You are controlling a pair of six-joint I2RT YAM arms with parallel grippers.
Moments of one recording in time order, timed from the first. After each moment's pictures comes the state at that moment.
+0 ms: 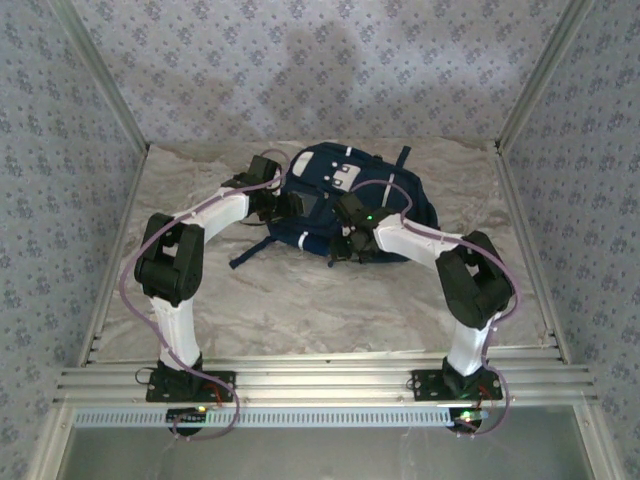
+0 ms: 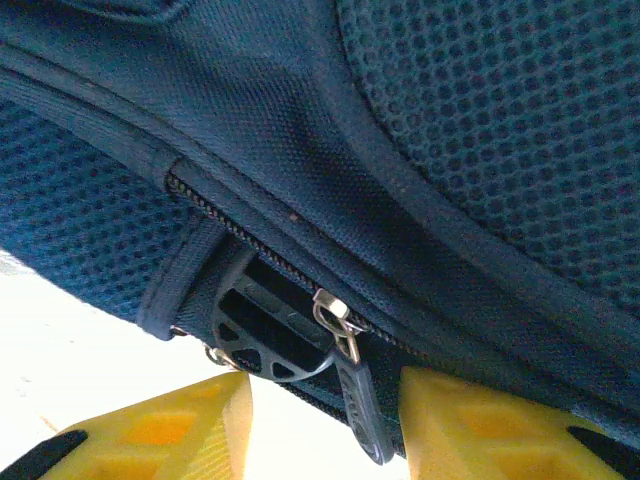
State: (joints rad) left arm -0.40 1.96 1.43 -0.46 0.25 -0.55; right arm 0.65 1.82 1.23 -0.60 -0.01 0.46
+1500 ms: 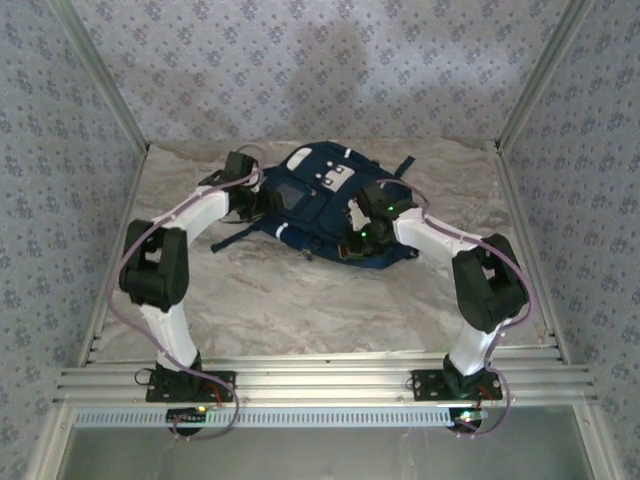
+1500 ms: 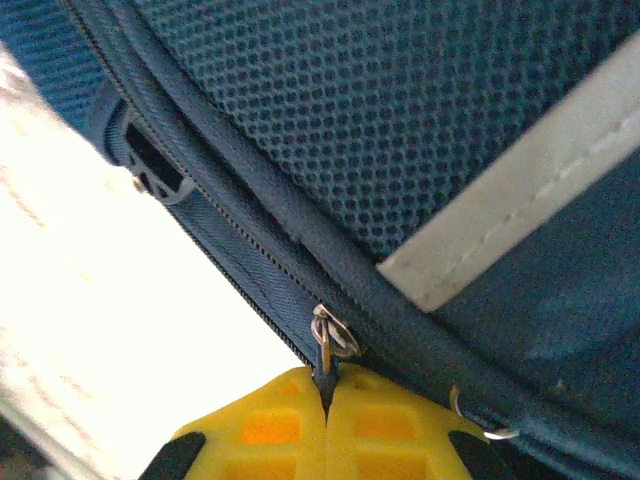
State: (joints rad) left arm -0.30 1.82 1.33 -0.51 0.27 -0.57; right arm 0.54 1.76 1.21 -0.59 -0.41 0.45
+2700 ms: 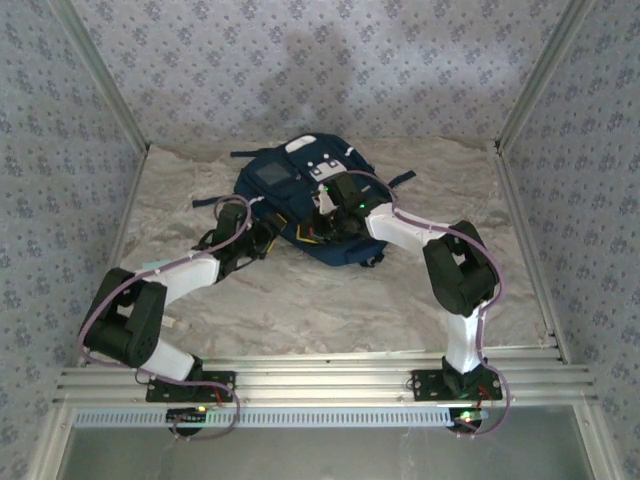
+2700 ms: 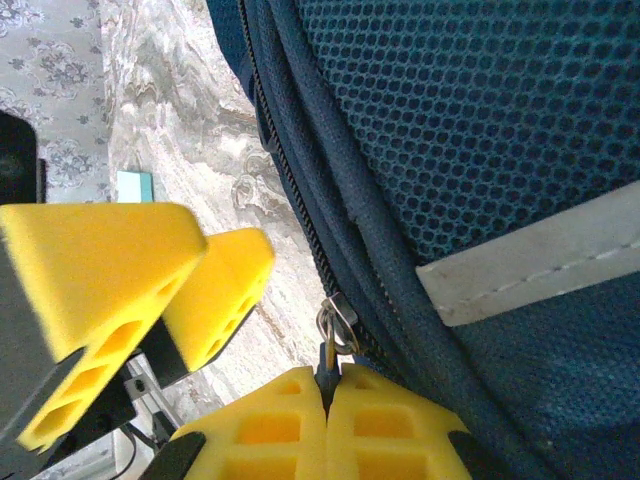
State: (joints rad) left arm -0.42 1.51 0.71 0.18 0.22 -1.24; right arm 0.62 1.93 1.38 -0.31 -0.55 0.73
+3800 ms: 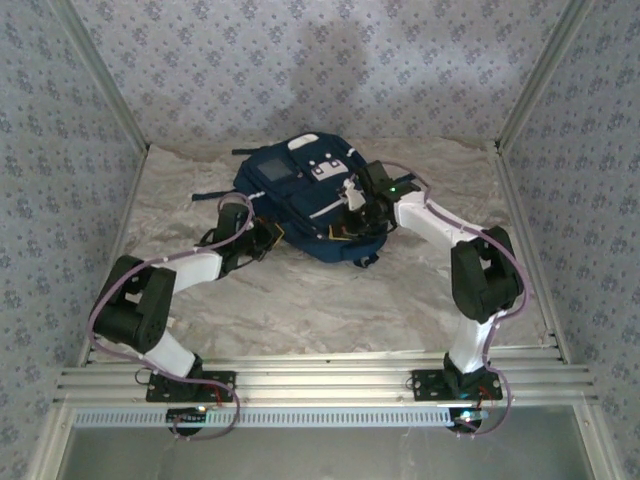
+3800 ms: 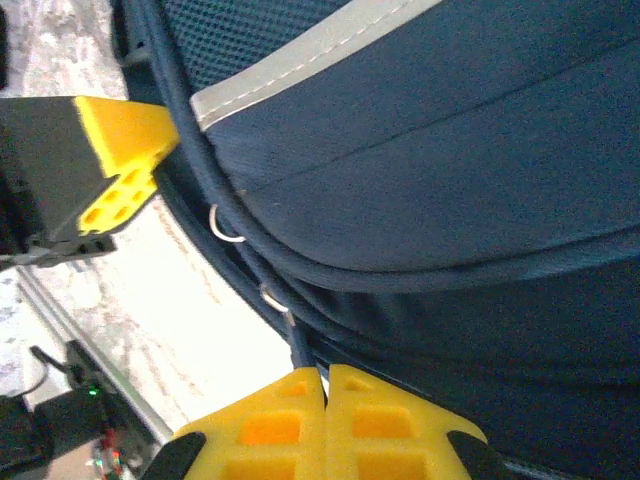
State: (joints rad) left arm -0.36 1.56 0.71 0.22 0.31 -1.15; right arm 0.45 1.81 1.40 -0.72 -0.52 0.33
